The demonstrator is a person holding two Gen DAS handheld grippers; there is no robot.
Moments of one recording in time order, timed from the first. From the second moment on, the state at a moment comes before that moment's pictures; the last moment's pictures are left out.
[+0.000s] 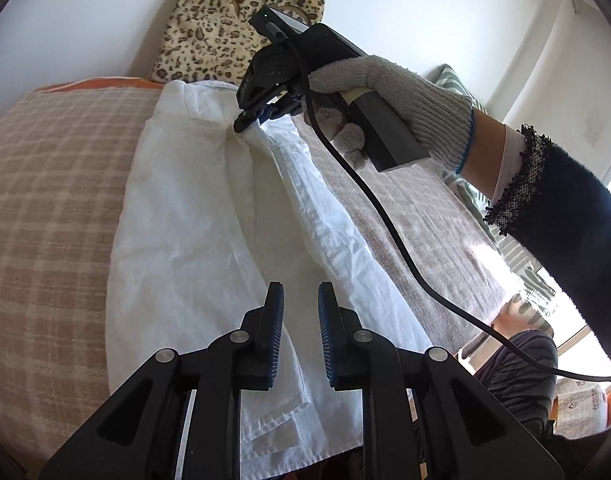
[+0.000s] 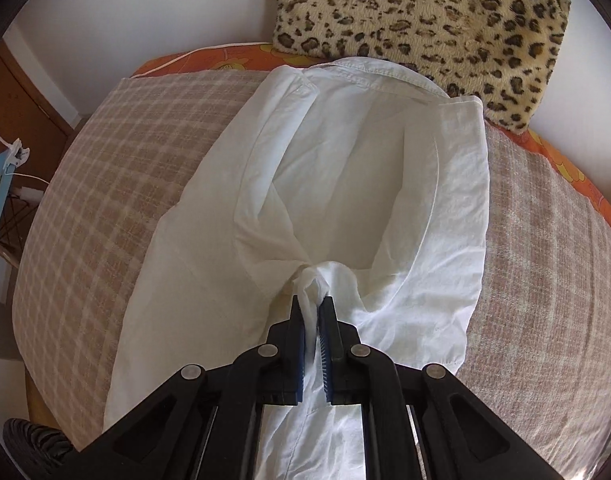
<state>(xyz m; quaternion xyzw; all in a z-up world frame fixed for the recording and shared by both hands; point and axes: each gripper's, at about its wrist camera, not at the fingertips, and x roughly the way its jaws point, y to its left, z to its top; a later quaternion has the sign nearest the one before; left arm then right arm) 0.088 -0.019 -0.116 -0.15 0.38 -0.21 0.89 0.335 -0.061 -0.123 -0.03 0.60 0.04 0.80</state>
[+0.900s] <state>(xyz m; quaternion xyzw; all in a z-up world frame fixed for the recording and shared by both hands) 0.095 -0.063 -0.163 -0.22 0.44 -0.25 0.83 0.335 -0.082 -0.117 0.04 0.58 0.08 0.81</state>
